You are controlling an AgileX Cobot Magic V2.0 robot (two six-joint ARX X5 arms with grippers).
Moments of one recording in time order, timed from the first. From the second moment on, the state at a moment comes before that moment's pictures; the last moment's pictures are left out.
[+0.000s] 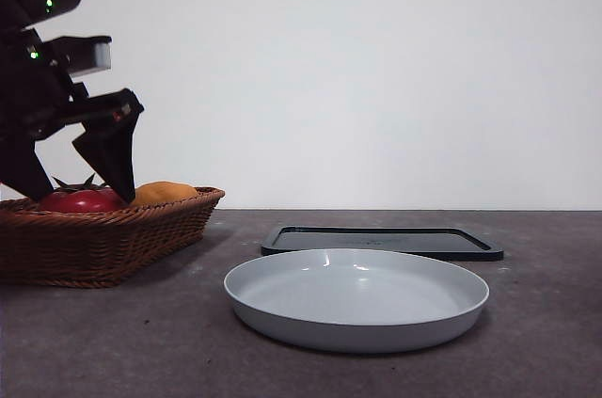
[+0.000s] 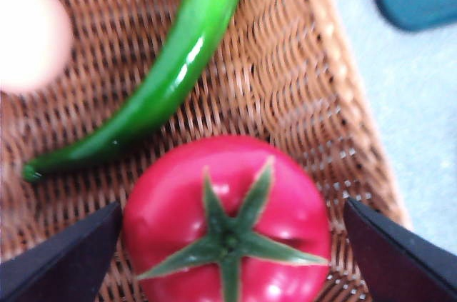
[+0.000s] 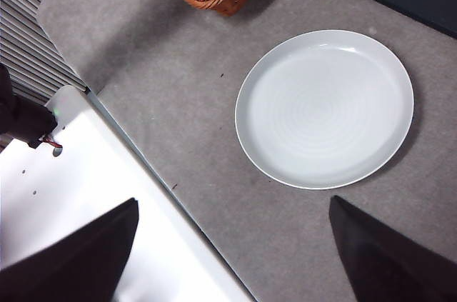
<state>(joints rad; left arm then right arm) -0.23 1.51 0.98 -0.43 0.13 0.04 0.38 0.83 1.02 -1.03 -0.58 -0.01</state>
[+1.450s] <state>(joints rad) -0.75 1.56 1.18 -0.46 0.21 0.04 0.38 0.83 1.02 -1.03 -0.57 -0.01</state>
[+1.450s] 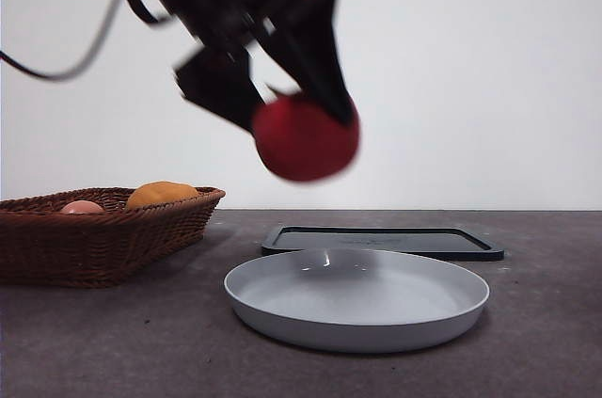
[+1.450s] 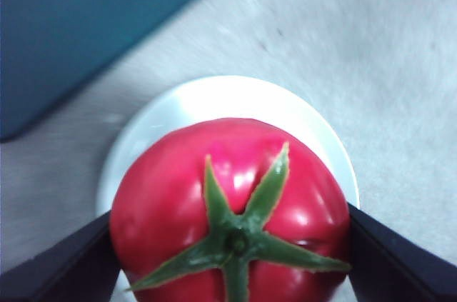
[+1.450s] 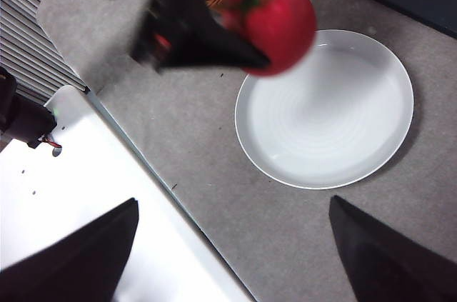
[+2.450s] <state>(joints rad) -0.81 1.78 1.18 -0.37 0.13 0.12 0.38 0.83 1.02 -1.03 -0.57 -0.01</state>
